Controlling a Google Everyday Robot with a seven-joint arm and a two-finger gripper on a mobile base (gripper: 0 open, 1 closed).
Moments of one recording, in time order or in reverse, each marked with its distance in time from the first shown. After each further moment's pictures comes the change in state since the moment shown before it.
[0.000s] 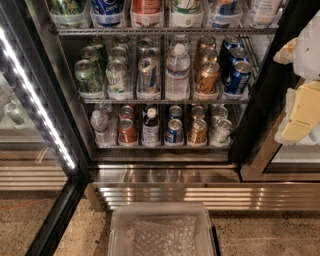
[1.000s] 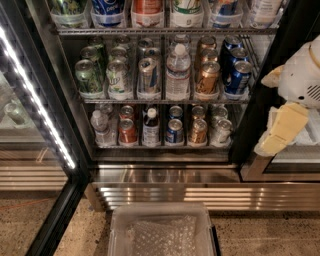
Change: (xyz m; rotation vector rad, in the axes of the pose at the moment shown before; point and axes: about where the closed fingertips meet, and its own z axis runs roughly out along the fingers) arm -0.001 0.006 0.052 -0.072 -0.126 0.094
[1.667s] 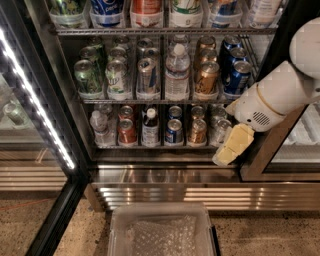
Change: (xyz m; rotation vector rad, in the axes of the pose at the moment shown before) arm -0.020 0.001 0.106 -0.149 -0.139 0.116
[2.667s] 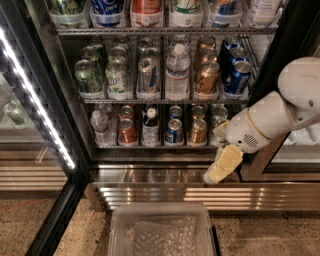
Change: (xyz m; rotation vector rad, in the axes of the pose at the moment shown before) arm 0.010 0.023 0.057 -0.146 -0.096 0.022
